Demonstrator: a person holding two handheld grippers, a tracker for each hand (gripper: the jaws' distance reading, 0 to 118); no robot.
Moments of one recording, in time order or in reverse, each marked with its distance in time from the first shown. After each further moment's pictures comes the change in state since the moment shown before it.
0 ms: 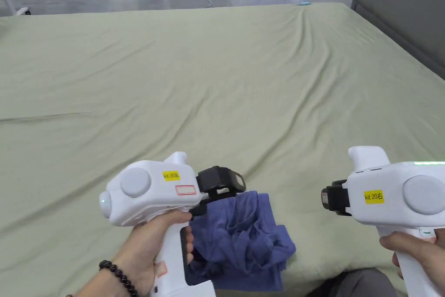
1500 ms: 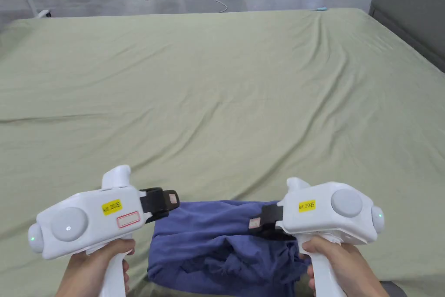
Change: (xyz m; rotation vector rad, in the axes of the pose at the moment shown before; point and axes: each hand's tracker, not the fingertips) left arm -0.079 -0.008 0.077 0.207 0.079 -0.052; right arm -0.046 -0.014 -0.136 -0.235 0.416 -0.307
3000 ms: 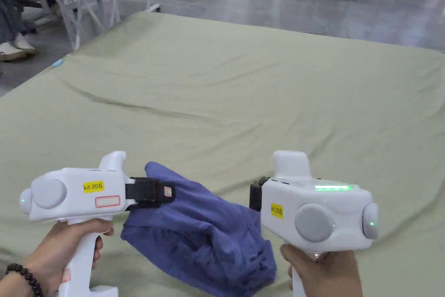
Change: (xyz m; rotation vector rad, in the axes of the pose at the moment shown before) left arm -0.203 0.098 0.144 0.086 0.030 0.020; right arm -0.304 -0.010 -0.106 0.292 -0.165 0.668
